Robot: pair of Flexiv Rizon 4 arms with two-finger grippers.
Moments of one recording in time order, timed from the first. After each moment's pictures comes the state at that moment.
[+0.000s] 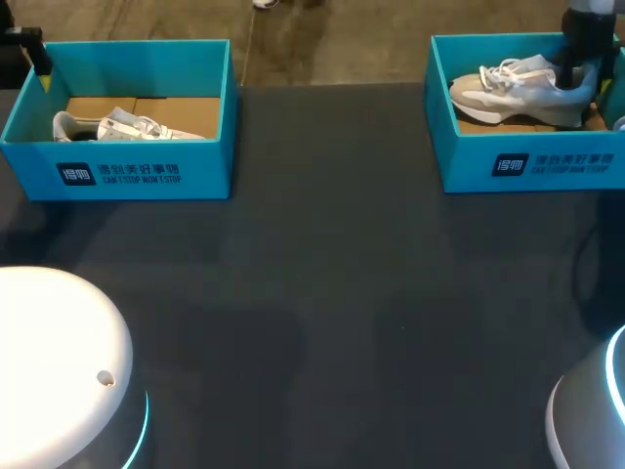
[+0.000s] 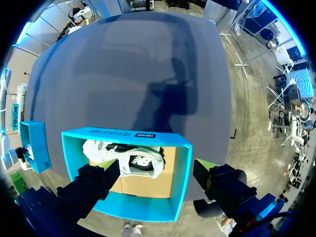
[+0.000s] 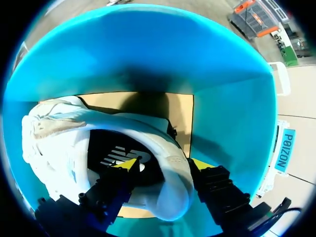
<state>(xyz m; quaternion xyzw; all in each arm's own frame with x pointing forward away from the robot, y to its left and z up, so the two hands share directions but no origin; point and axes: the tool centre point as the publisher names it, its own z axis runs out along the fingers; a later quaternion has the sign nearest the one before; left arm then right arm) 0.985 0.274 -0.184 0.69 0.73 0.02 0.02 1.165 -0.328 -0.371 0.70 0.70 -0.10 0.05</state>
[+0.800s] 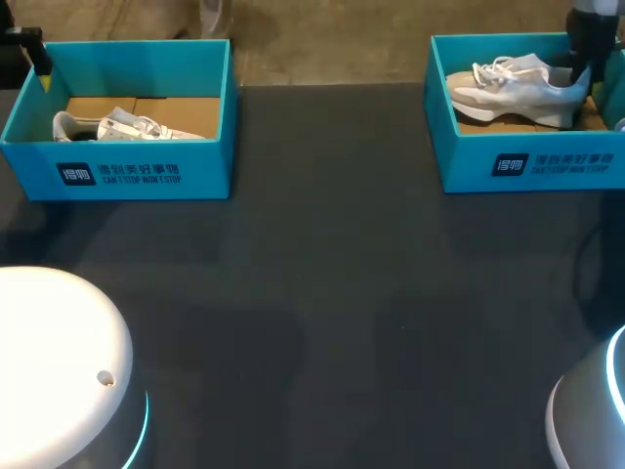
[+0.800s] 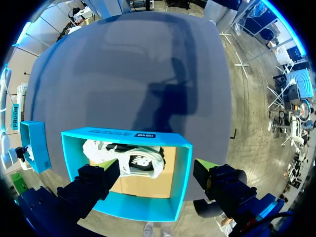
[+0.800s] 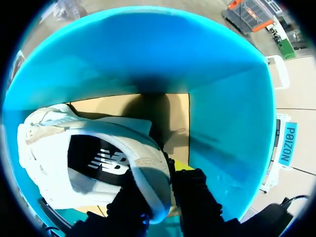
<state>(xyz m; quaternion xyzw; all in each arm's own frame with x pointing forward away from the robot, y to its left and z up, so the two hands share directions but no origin) 0.985 0.274 -0.184 0.69 0.73 0.02 0.02 1.166 -0.330 -0.372 0.72 0.68 -0.09 0.05</state>
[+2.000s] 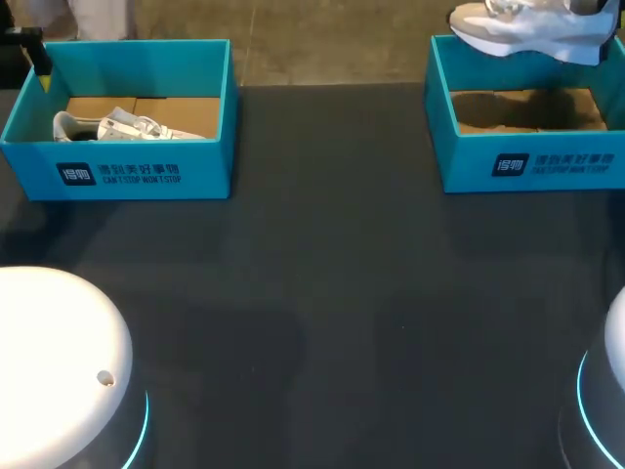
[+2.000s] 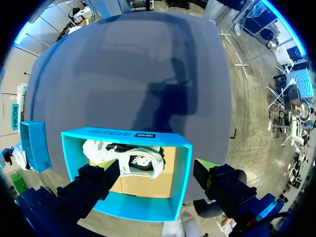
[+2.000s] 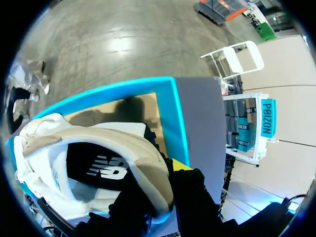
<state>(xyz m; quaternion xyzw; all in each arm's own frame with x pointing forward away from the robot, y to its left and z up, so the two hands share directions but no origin) 0.985 0.274 -0.184 0.69 0.73 0.02 0.02 1.134 -0.314 -0.197 0.77 0.62 -0.14 0.08</state>
